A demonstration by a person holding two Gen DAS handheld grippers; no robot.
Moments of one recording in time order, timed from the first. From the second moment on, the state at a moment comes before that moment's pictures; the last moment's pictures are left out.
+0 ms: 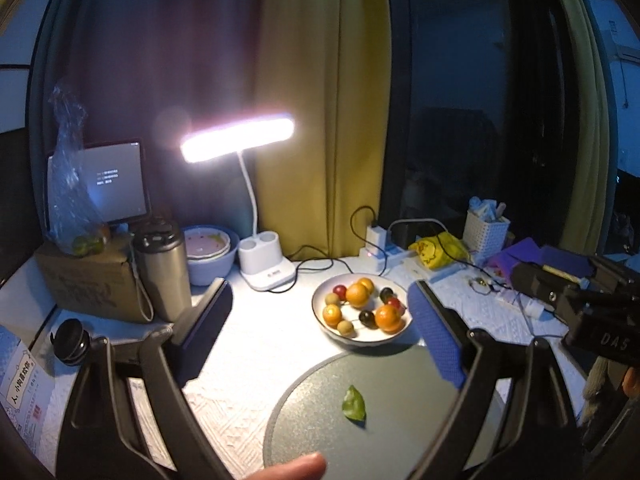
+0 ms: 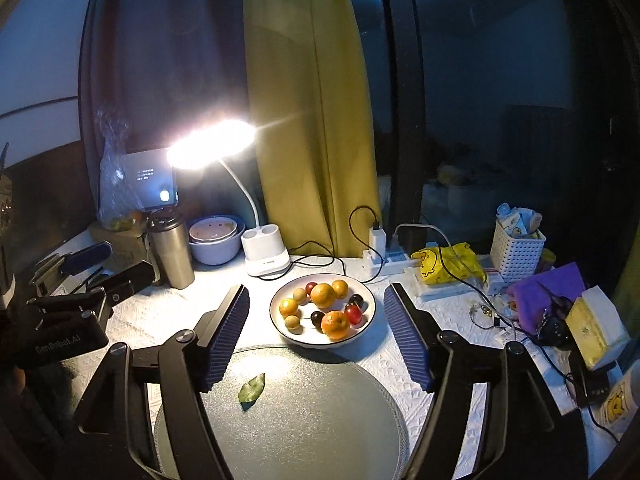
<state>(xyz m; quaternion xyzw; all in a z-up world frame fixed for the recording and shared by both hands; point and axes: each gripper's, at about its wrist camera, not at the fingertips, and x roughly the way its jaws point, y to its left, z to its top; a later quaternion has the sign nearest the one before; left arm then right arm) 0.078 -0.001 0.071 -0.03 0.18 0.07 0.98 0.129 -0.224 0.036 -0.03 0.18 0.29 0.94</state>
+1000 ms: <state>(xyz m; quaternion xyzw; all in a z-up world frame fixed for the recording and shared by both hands) 0.079 -0.001 0.073 -0.03 0.17 0.06 0.98 0.131 -0.224 0.037 -0.03 0.19 0.29 0.94</state>
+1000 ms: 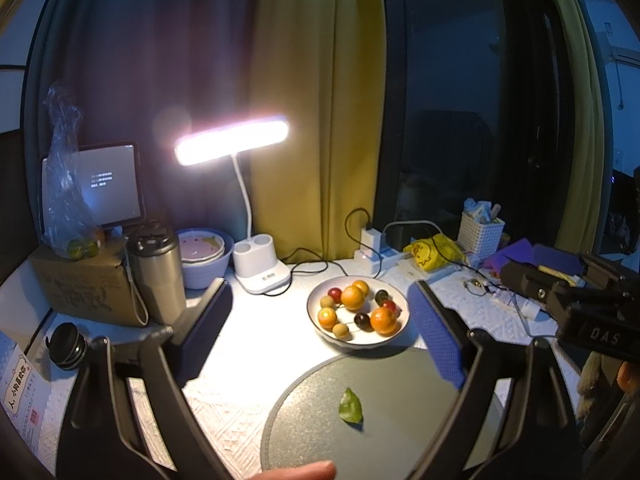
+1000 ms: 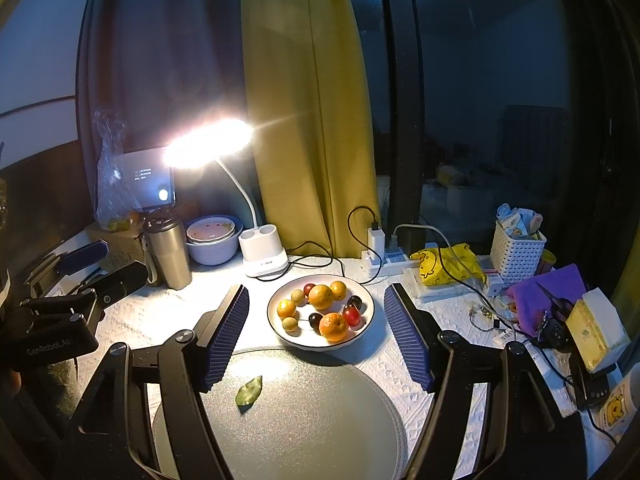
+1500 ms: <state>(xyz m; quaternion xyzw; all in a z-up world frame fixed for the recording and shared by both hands) 0.081 -0.002 0.071 -0.03 0.17 0.05 0.98 0.133 -0.224 0.035 -0.03 0.19 0.29 0.94</state>
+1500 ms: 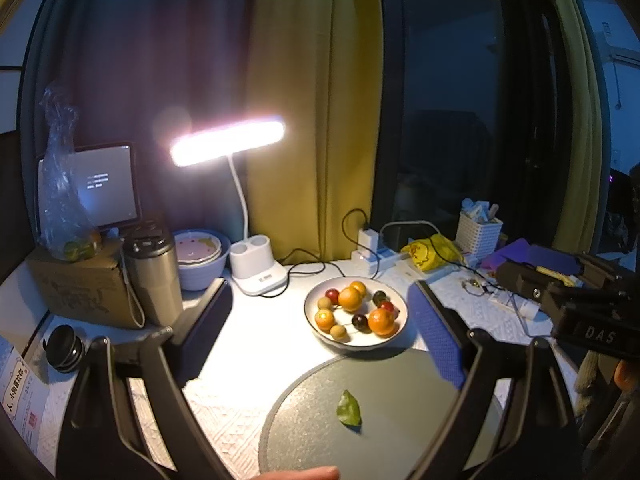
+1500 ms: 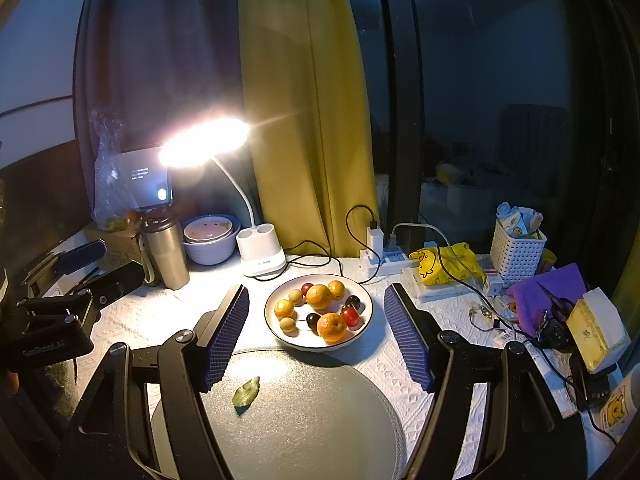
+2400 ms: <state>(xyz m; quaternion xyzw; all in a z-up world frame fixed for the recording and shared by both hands) 0.087 -0.001 0.073 -0.03 0.17 0.05 0.98 0.136 -0.223 0.034 -0.03 0.19 0.29 0.94</state>
